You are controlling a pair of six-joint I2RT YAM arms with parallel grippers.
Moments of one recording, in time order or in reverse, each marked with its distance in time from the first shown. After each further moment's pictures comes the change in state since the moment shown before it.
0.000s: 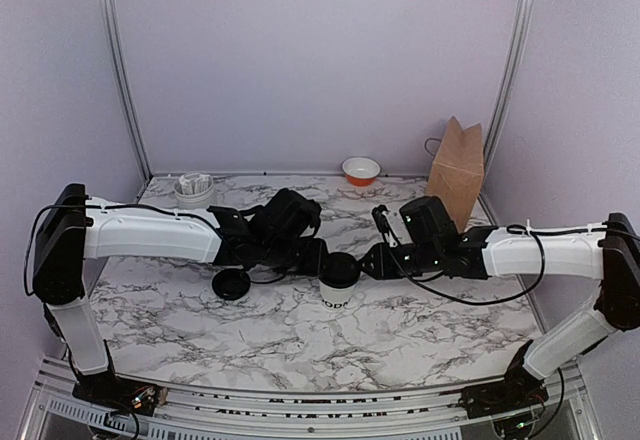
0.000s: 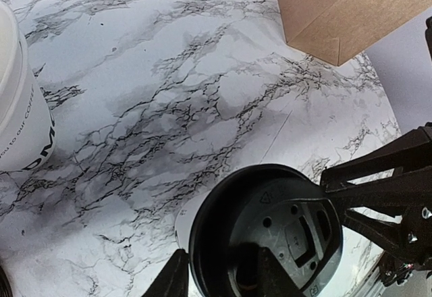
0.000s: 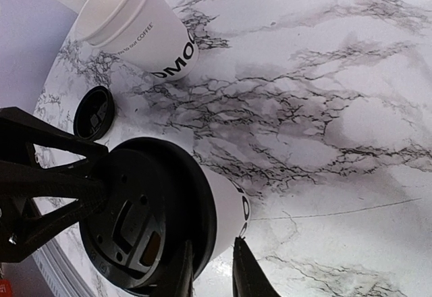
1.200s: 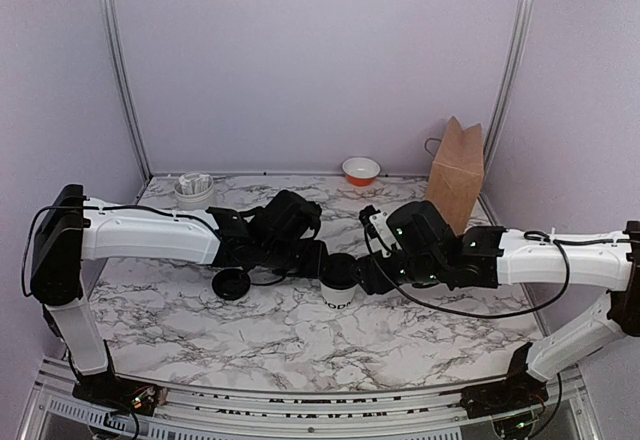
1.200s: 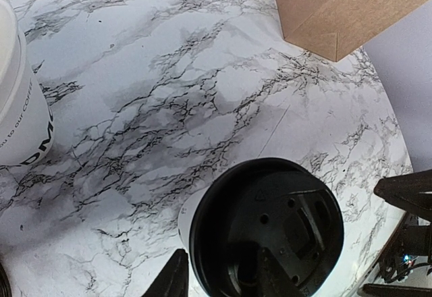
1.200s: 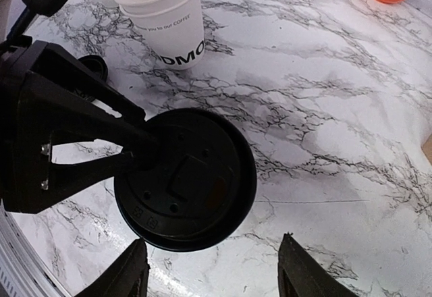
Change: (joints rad) left arm -0.010 -0.011 -0.007 -0.004 -0.006 -0.001; right arm 0.219 -0.098 0.090 -0.224 0.322 -0.161
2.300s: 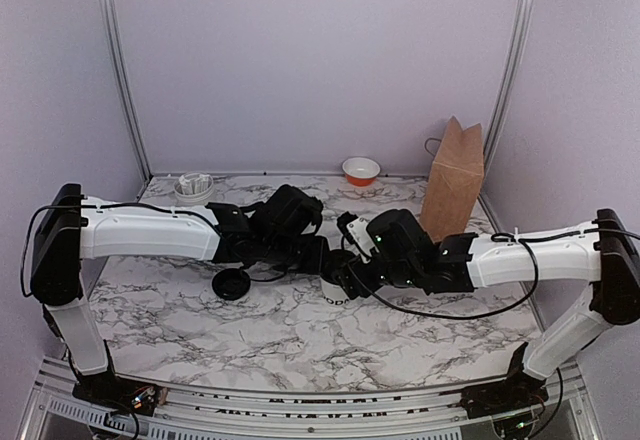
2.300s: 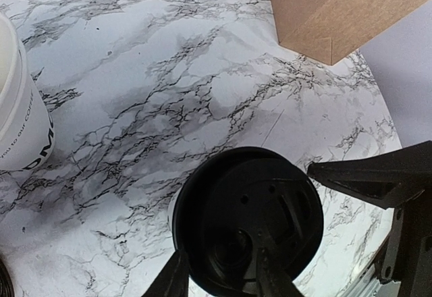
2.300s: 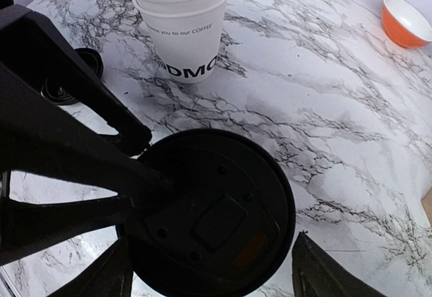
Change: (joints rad) left arm 0.000 0.000 0.035 -0.032 0.000 0.001; right arm 0.007 0.146 -0.004 0.181 0.038 -0.180
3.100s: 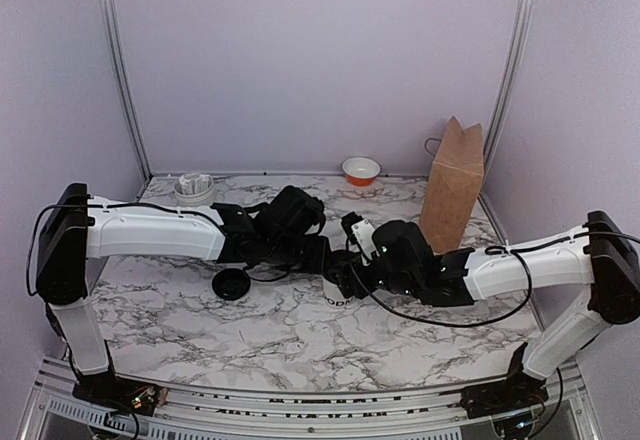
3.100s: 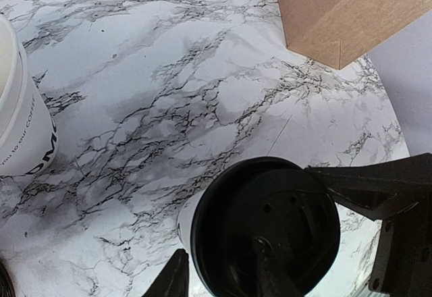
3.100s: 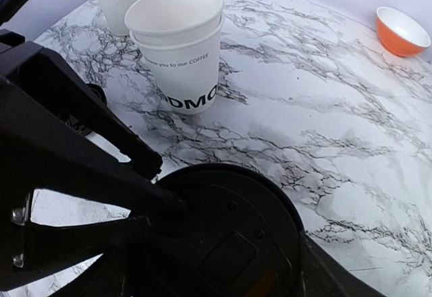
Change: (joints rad) left arm 0.000 0.027 0.018 -0.002 -0.019 -0.001; right arm 0.004 0.025 -0.107 0.234 0.010 0.060
